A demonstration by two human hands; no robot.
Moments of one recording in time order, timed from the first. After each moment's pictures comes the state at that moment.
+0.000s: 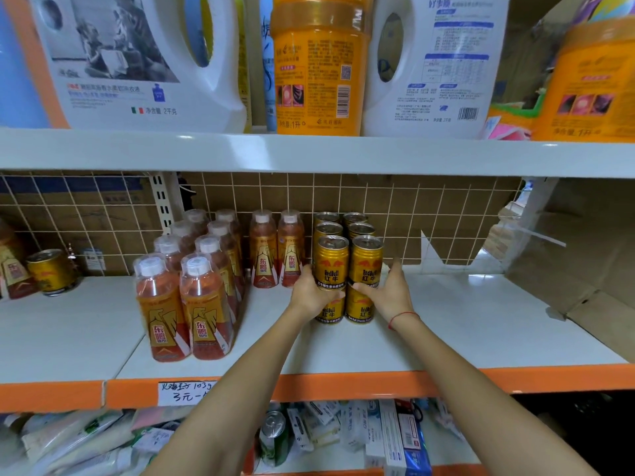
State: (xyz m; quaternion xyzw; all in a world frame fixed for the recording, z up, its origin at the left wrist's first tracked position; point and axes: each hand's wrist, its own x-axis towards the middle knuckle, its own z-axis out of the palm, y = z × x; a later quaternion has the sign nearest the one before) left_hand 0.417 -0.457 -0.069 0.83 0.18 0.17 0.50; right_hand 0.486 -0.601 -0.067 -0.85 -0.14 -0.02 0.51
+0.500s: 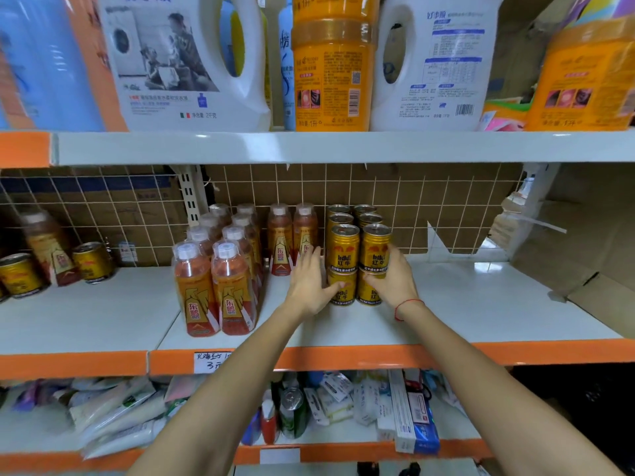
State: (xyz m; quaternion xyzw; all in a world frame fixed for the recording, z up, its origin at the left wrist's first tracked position) left_hand 0.365 -0.447 -0.065 0.94 0.12 0.20 0.26; right_hand 0.453 -0.604 -0.060 -0.87 -0.21 -0.09 0.44
